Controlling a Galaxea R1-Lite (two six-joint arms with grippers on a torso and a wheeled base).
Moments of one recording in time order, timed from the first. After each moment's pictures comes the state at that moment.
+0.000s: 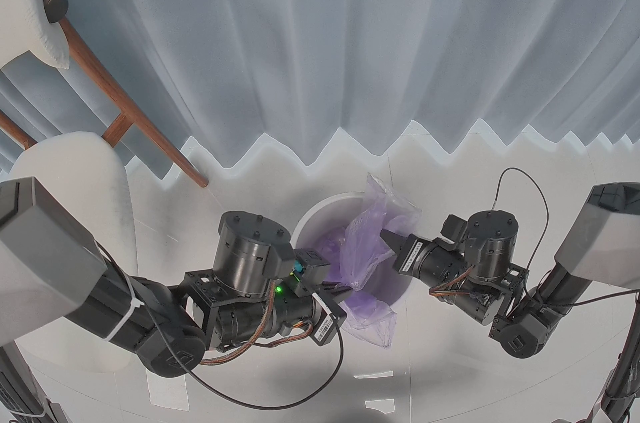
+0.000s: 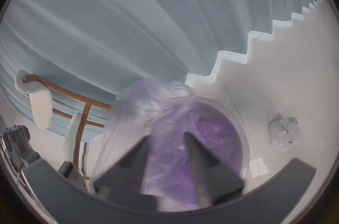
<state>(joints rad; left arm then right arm) -0.76 1.95 -0.76 -0.70 -0.10 0.12 0.63 2.10 -0.61 -1.26 -0.10 0.63</state>
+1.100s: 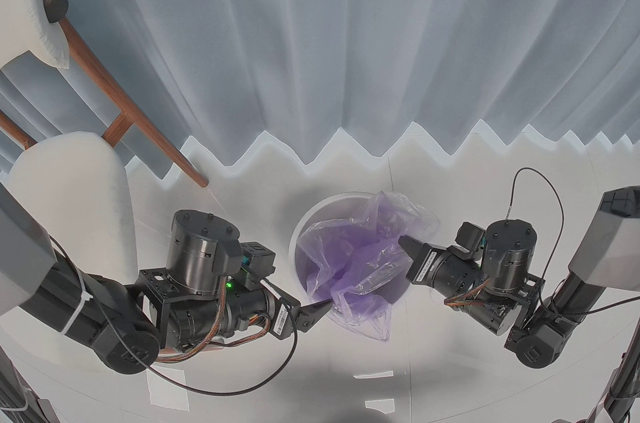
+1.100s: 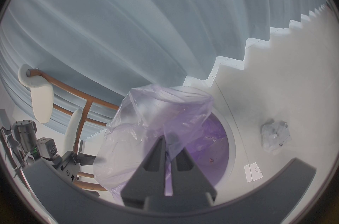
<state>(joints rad) -0.68 1.83 -0.63 -0.67 -0.02 -0.02 0.63 2.05 -0.50 -1.34 -0.13 0.59</state>
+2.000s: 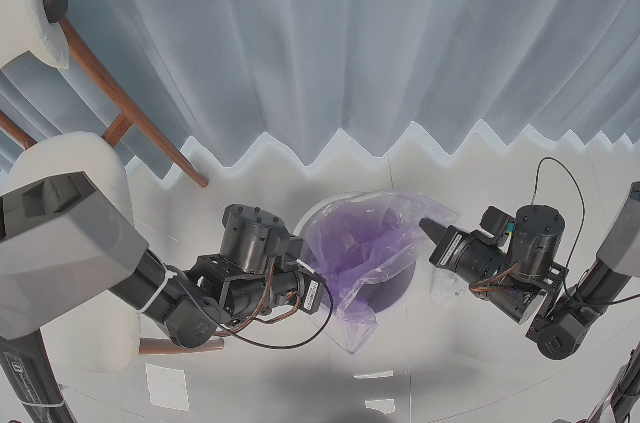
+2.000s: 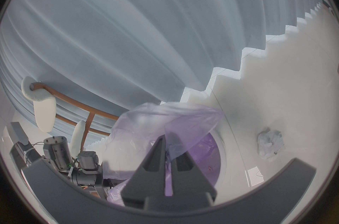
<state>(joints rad) -0.64 2.09 -0.85 -0.69 -0.01 -0.06 0.58 1.95 -0.46 -1.33 -0.11 0.59</state>
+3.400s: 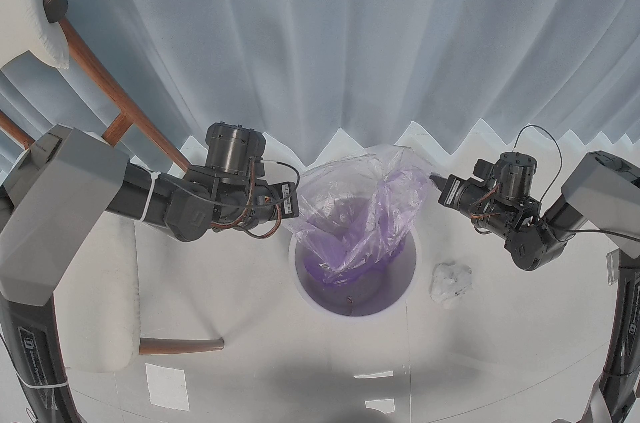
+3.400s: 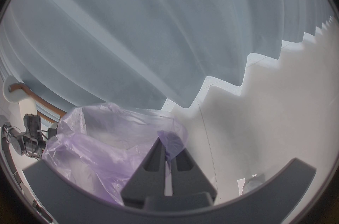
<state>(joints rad) -0.45 2.17 -1.37 -0.25 -0.06 -0.39 0.24 2.26 -1.04 -1.03 0.23 0.45</state>
